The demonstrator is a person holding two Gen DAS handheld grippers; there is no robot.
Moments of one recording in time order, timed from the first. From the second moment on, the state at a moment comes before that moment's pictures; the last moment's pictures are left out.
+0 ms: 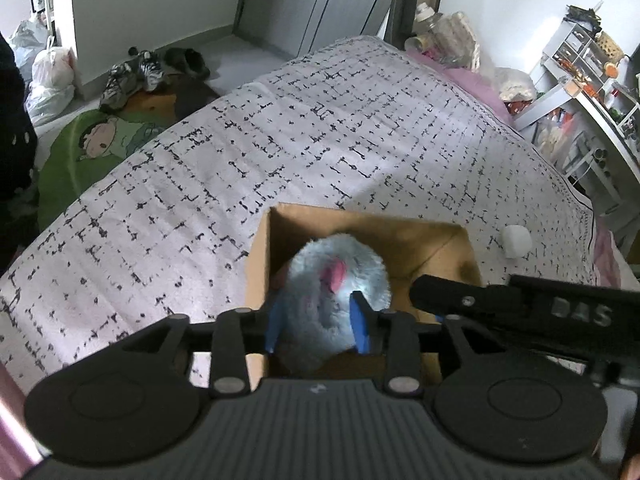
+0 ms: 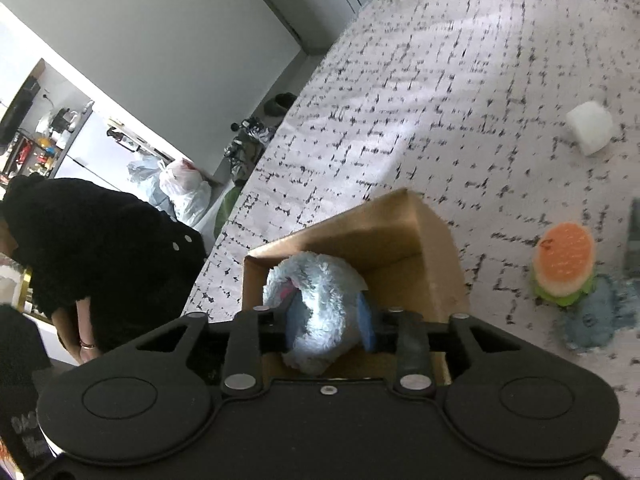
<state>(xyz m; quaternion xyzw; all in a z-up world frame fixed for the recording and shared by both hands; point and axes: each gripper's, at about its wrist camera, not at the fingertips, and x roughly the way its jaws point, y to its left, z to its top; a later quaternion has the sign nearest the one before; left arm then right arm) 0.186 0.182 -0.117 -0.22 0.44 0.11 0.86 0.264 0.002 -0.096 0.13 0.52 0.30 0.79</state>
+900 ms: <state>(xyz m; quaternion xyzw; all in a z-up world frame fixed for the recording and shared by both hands) 0.173 0.055 -0.053 -0.17 0.43 0.10 0.88 0.263 -0.162 -0.039 0.13 0.45 0.26 0.84</state>
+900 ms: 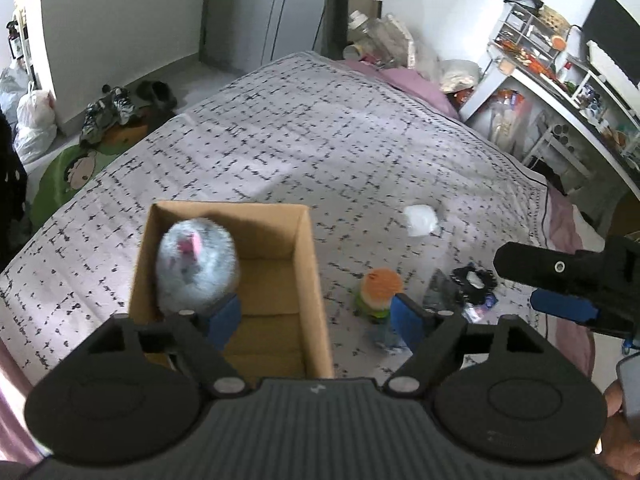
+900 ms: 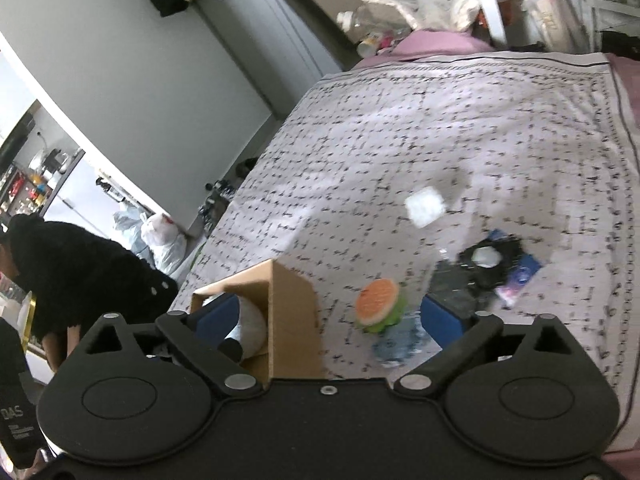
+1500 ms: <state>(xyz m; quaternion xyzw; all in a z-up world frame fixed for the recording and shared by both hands) 0.184 -0.017 -0.053 -0.13 0.44 0.11 0.88 0.278 -0.245 -0.065 0.17 0.44 0.21 0.86</state>
